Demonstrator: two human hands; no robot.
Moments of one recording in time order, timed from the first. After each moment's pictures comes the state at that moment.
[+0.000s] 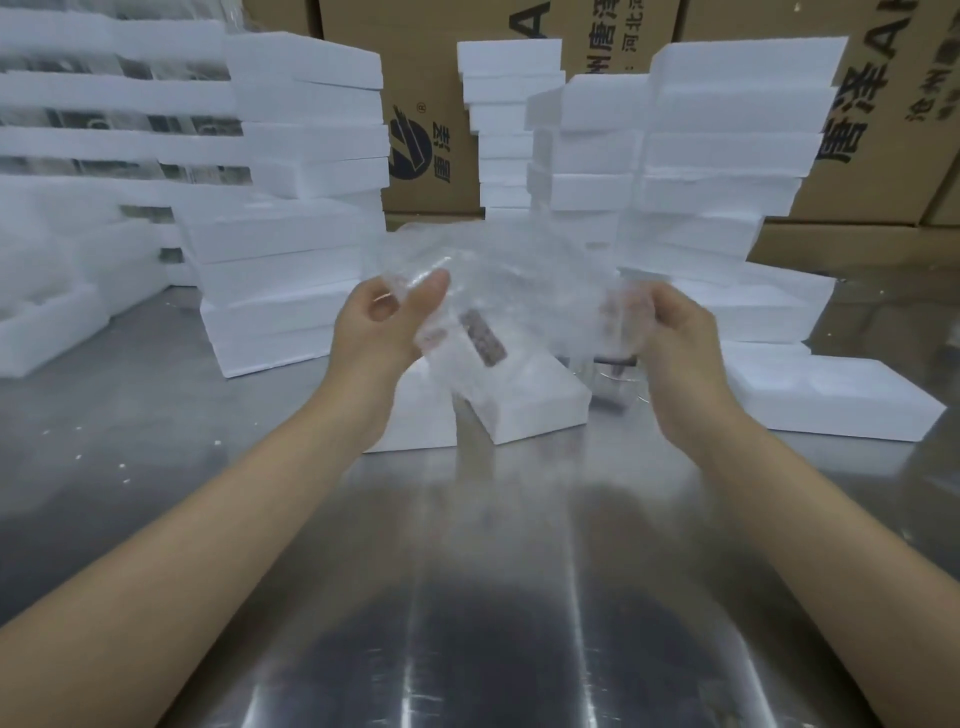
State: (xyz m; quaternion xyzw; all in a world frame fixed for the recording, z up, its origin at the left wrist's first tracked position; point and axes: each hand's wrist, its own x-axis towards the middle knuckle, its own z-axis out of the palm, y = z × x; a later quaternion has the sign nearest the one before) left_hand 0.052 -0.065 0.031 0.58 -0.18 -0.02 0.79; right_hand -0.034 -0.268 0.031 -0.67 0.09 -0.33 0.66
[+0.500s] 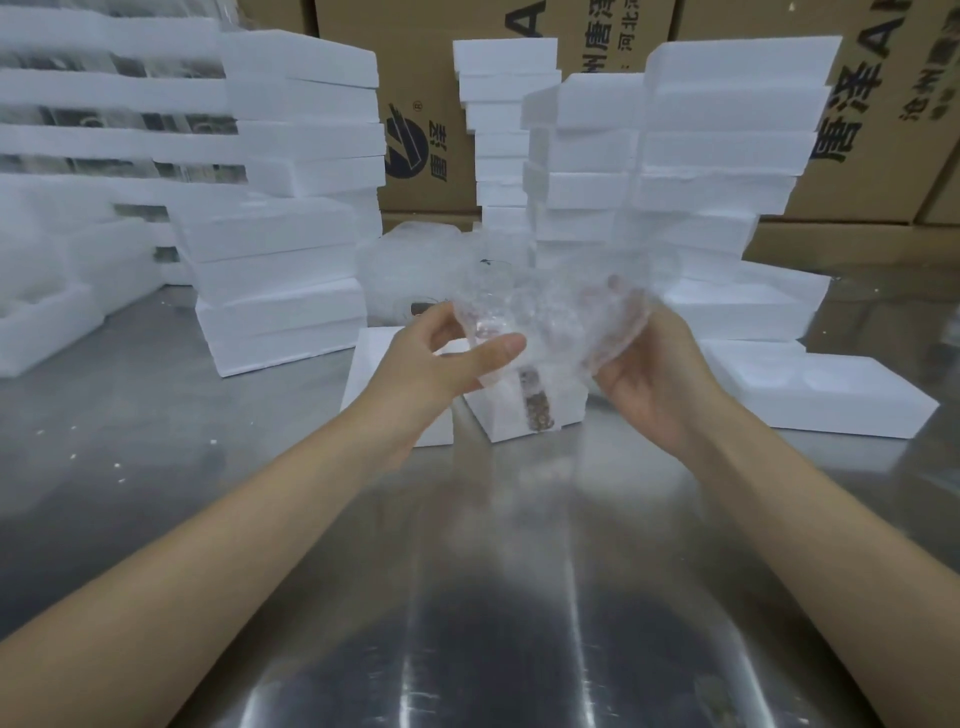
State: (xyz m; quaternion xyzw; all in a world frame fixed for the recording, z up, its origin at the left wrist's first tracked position) left_hand 0.030 -0.076 0.020 0.66 -0.30 -0.11 0.68; right_hand -0.038 -0.263 0.031 -0.53 -0.05 -0.17 0.83
